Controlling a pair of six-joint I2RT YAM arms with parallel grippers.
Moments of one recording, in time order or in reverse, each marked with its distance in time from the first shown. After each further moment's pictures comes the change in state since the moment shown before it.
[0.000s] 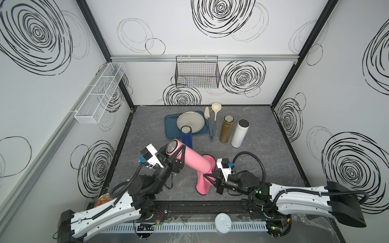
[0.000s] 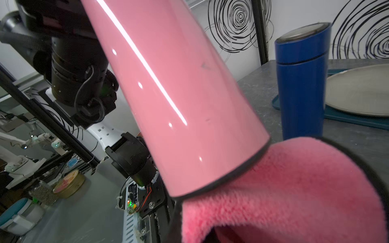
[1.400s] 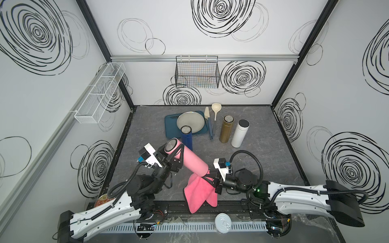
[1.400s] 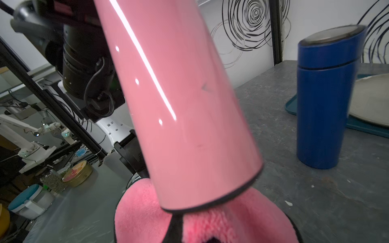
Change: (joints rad) left arm 0.004 -0.014 0.011 -0.004 -0.004 -0.010; right arm -0.067 -0.032 0.025 -0.017 -0.066 -0.010
